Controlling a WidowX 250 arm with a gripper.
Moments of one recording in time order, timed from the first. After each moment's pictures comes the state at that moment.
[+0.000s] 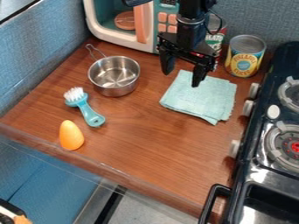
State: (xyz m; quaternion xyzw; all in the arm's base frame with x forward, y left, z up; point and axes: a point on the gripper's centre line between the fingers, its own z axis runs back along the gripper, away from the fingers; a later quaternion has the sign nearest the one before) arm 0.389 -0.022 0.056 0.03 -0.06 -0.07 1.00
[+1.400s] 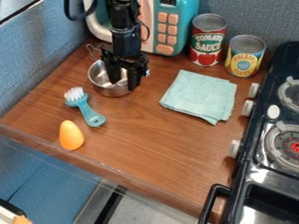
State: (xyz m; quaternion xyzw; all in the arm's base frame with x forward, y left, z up) arm 0.371 0.092 0.015 0.00 0.01 -0.04 1.00
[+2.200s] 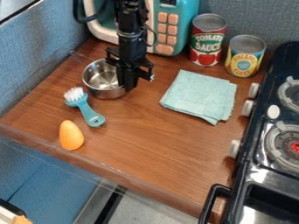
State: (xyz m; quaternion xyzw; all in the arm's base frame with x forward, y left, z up) arm 0.369 0.077 0.010 0.01 0.03 -0.07 1.00
